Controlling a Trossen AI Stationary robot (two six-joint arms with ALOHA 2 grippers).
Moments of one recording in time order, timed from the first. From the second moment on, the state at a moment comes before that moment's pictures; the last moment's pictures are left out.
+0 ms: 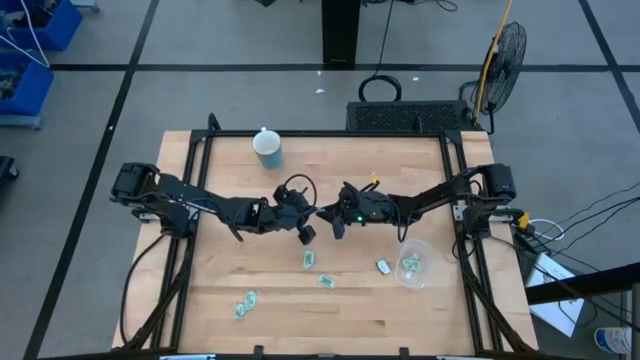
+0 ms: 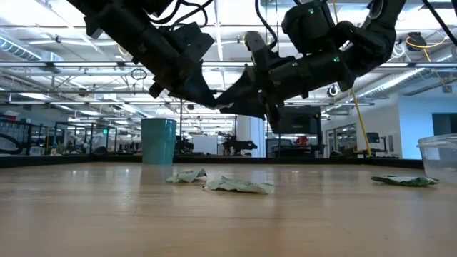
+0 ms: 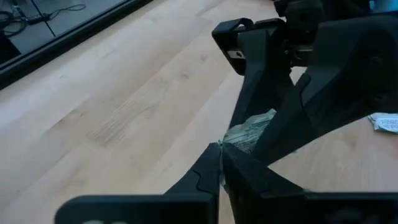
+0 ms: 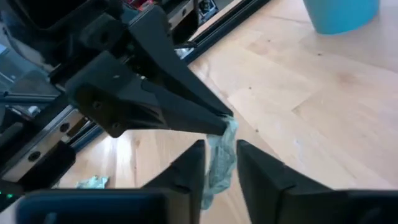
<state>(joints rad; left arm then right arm) -0.12 1.58 0.85 0.07 -0.50 -0.44 -0.01 1.78 0.71 0.78 0.10 0.65</state>
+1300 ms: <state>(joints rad) -0.14 1.58 0.85 0.10 -0.42 -0.42 0.61 1.10 0.65 -0.80 0.26 0.91</state>
